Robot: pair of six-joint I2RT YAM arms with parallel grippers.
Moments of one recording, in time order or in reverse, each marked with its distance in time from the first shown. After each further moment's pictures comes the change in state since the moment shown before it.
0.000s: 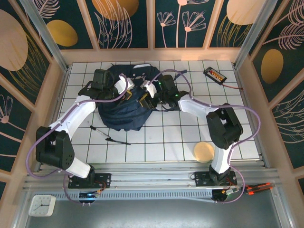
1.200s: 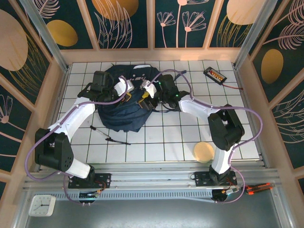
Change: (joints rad) left arm 0.000 -0.022 -0.033 0.006 -0.003 0.022; right arm 0.017 -0.014 0.002 -0.003 0.059 -0.120
